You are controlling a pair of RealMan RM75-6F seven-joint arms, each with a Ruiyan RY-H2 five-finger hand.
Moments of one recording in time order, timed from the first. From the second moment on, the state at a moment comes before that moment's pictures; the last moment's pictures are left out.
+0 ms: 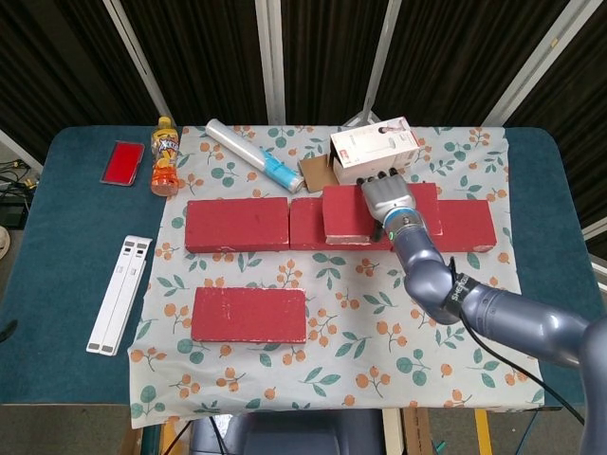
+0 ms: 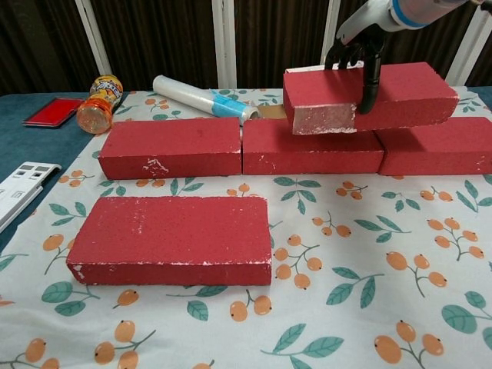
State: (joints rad) left arm -0.03 -1.16 -0.16 -1.63 1.25 1.56 0.27; right arm 1.38 -1.23 0.18 -1.45 0.26 0.62 -1.14
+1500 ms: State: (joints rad) left arm -0.06 -1.19 -0.16 -1.61 1.21 1.53 0.33; right arm 1.54 -1.38 -0.14 -1.14 0.31 0.41 -0.89
